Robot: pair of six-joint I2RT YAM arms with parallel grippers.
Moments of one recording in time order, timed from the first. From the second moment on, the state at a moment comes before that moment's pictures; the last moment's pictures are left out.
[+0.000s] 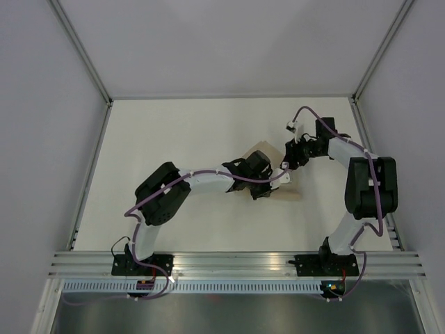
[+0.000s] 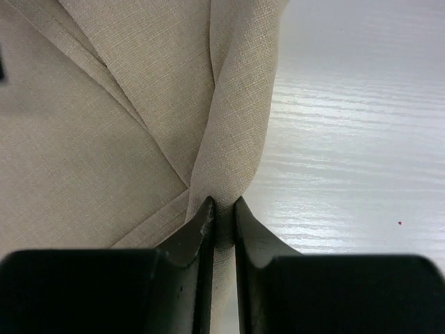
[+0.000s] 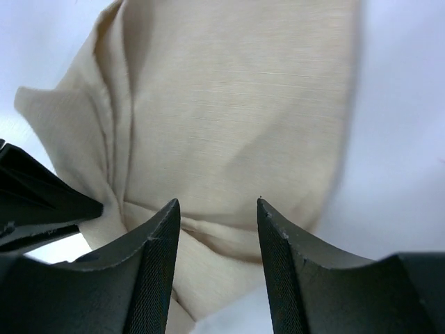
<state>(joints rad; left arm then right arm) -0.98 2.04 1.35 -0.15 0.31 0.43 0.01 1.81 1.14 -0.51 -0.78 -0.55</state>
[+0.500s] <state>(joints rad) -0.84 2.17 1.50 -0.30 0.71 0.23 -0.07 1.29 0.90 -0.49 -0.75 -0.60</state>
